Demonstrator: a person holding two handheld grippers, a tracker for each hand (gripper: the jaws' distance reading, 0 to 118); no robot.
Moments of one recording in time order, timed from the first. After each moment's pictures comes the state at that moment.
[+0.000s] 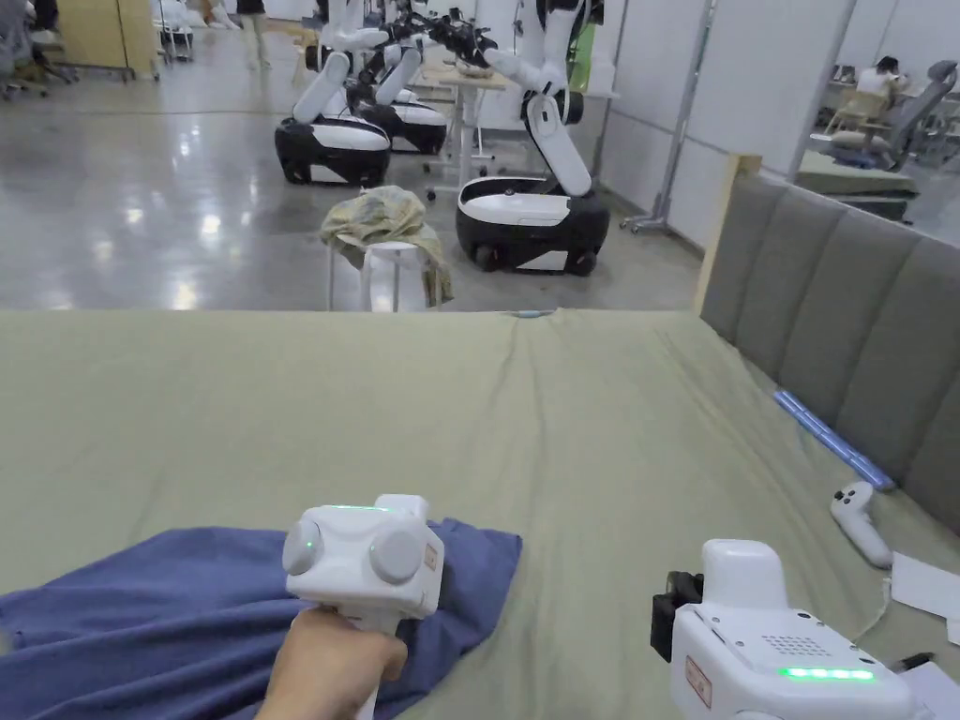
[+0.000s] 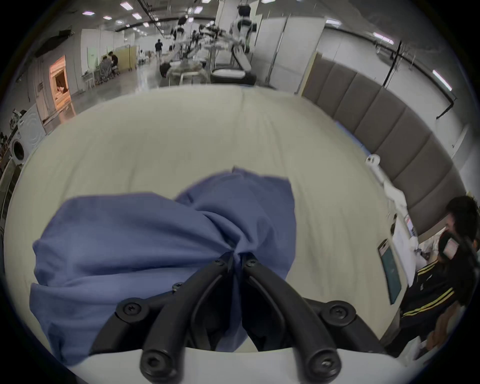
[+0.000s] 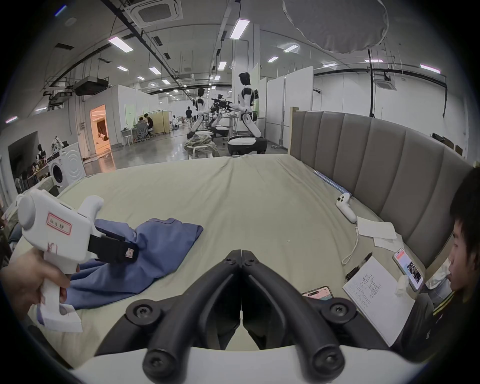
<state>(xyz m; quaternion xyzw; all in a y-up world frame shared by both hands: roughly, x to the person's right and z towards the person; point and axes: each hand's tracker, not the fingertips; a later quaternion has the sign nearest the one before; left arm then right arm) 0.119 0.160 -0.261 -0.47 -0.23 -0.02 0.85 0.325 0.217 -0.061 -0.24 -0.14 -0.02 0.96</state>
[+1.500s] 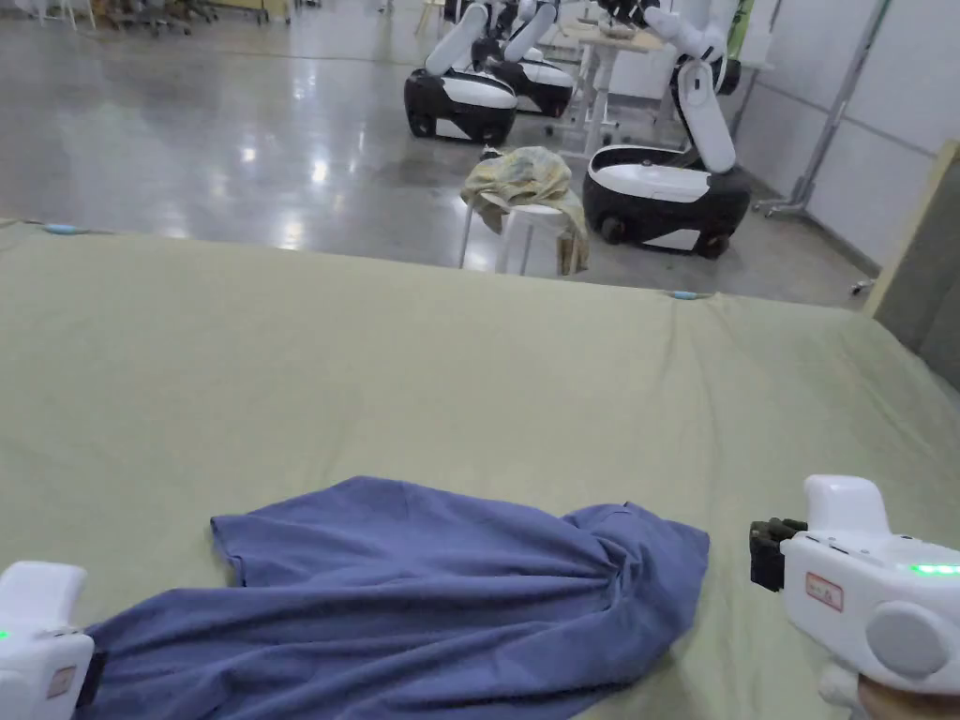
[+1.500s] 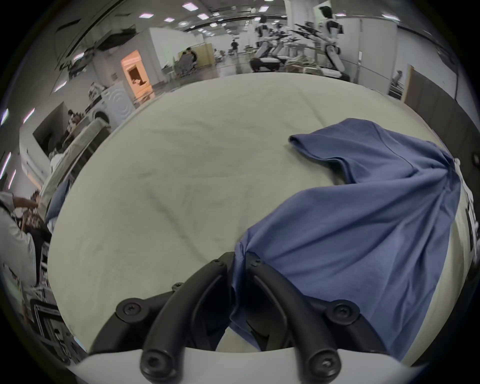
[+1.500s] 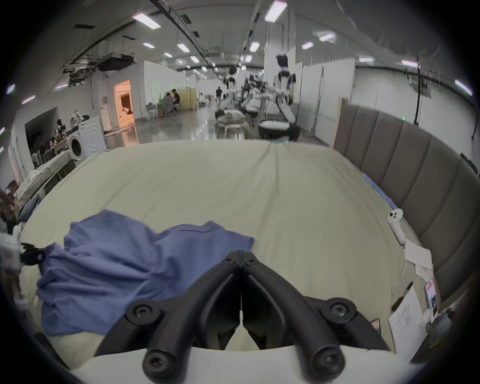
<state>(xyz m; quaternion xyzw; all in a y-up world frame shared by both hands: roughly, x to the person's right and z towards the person) -0.281 0.168 -0.170 -0.45 0.01 -0.08 0.89 0.273 0.213 -0.193 -0.31 -0.05 0.01 0.95</state>
